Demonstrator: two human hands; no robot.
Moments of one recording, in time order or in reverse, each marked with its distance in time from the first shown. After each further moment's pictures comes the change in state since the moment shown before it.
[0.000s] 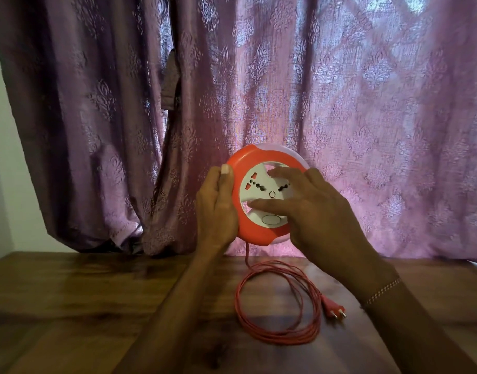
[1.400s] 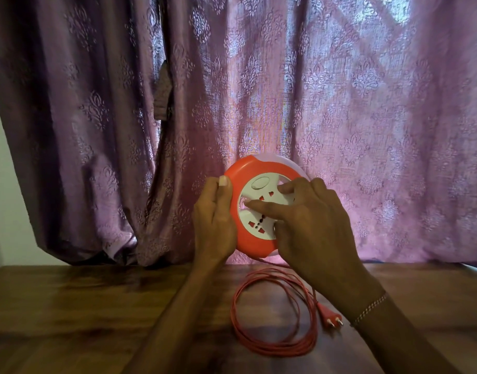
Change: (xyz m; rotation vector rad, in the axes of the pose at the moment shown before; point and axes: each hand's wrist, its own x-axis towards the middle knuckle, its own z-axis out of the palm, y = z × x) left_hand -0.003 -0.007 0.004 -0.032 -0.017 0.036; right_hand -0.002 -0.007 0.007 -0.025 0.102 0.184
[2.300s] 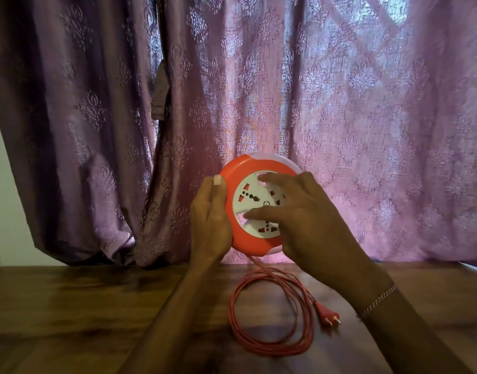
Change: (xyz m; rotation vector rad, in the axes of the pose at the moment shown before) left_hand 0.003 -0.002 0.001 -0.054 -0.027 0.009; right_hand 0.004 0.013 -0.003 0.150 -0.037 -0.232
